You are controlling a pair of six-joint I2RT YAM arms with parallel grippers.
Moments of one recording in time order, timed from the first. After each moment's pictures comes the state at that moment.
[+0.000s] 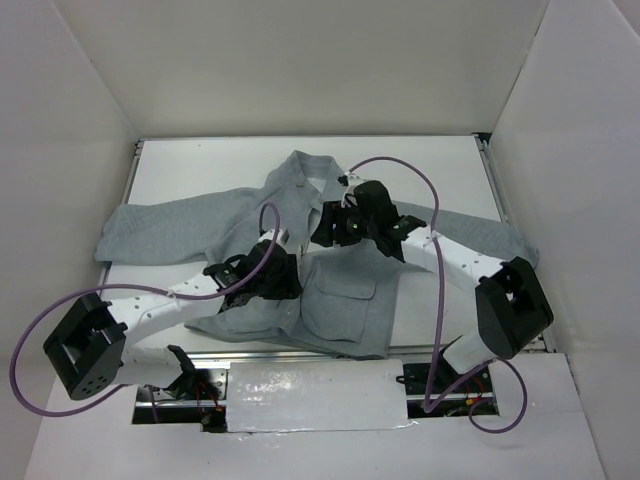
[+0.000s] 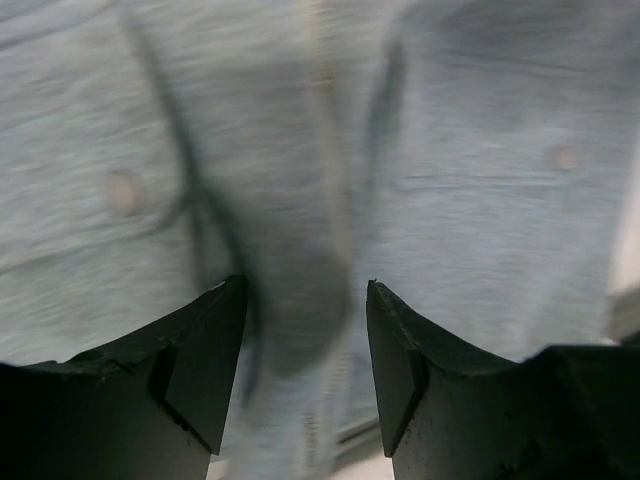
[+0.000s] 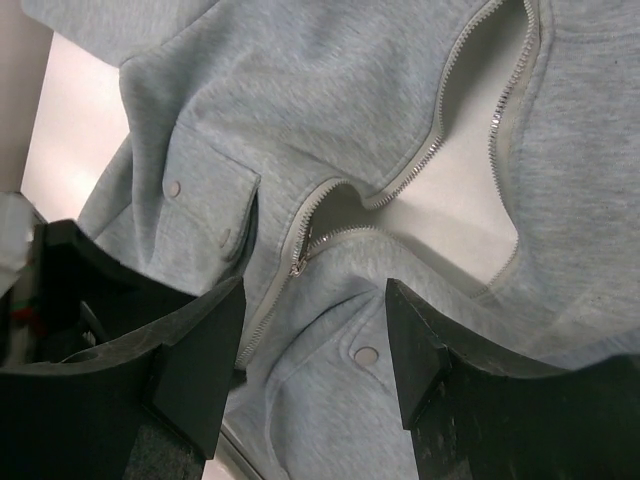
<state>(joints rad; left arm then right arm) -0.80 1.27 0.72 -0.24 -0.09 -0.72 0.58 1.50 1.00 -0.10 -0.28 0.47</state>
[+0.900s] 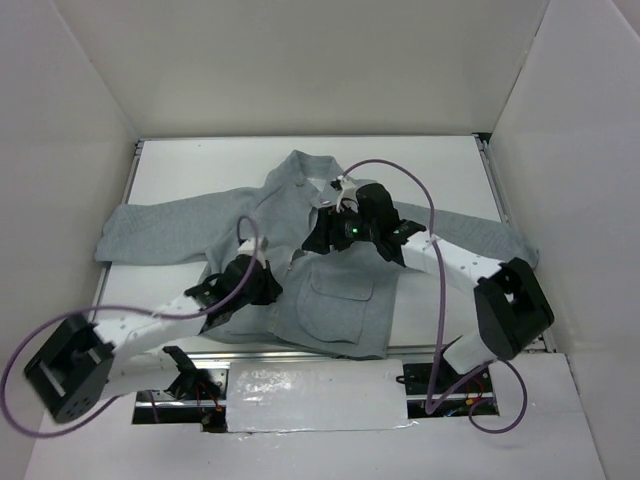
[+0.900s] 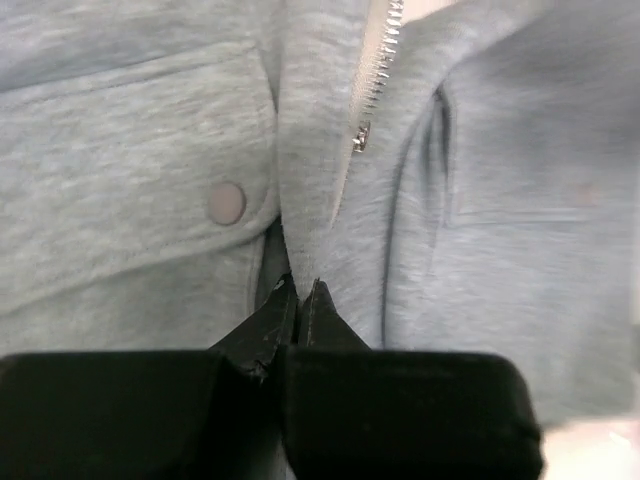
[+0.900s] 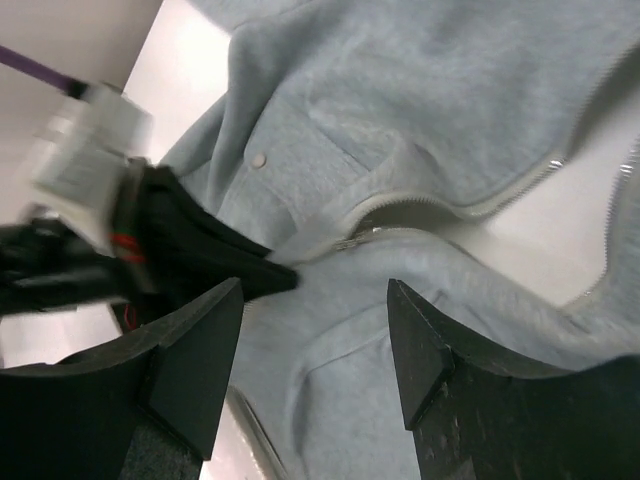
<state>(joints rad) -0.74 1.22 0.50 -0.02 -0.15 -0.67 0.58 1.47 0.94 0.03 -0.48 0.44</state>
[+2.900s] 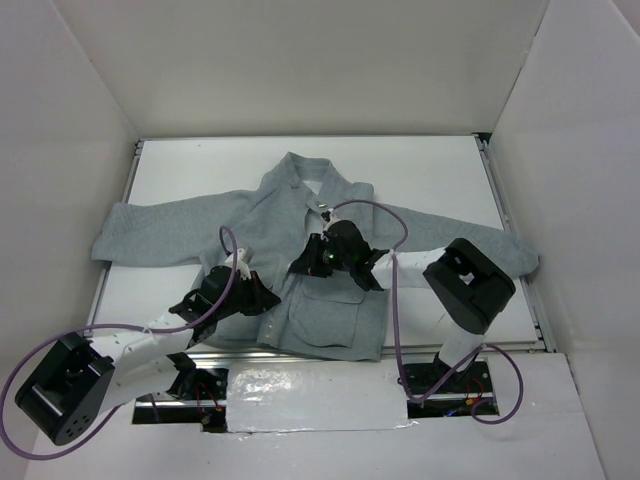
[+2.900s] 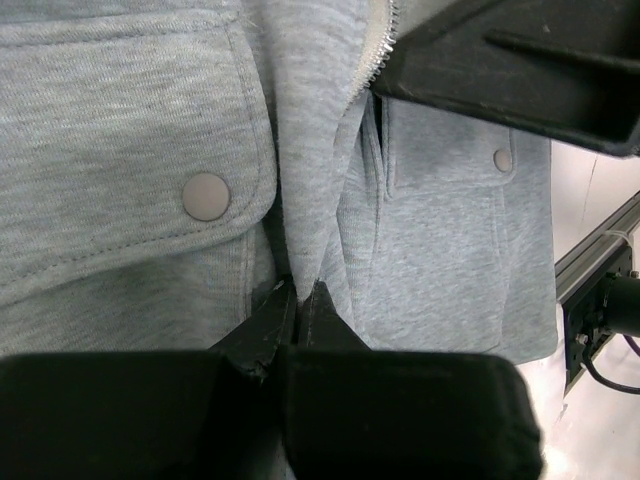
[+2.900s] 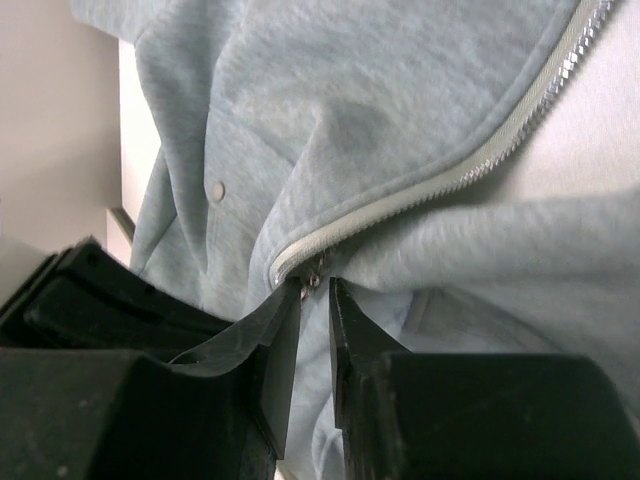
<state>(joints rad) -0.59 1.04 0.22 0.25 0.17 -0.74 0.75 1.71 0.77 0.43 -0.27 0.90</state>
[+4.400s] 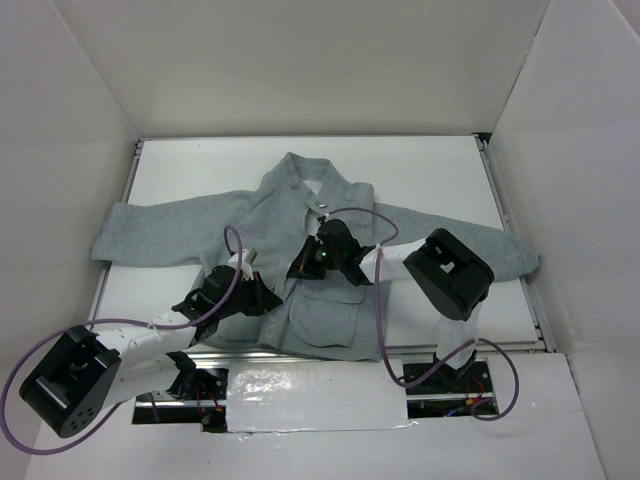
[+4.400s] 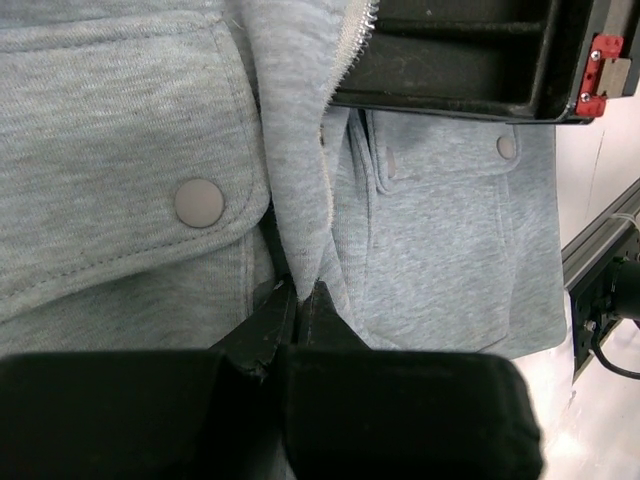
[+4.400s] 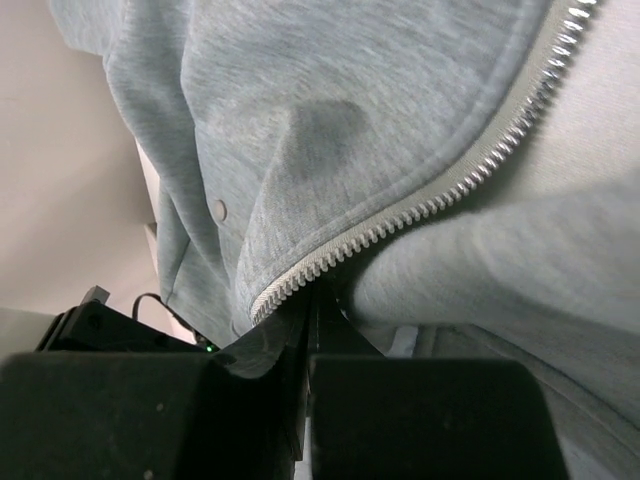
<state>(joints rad) -0.59 1.08 0.22 0.30 0.20 -0.71 0.75 1.86 0.87 0.39 -0.33 1.09</state>
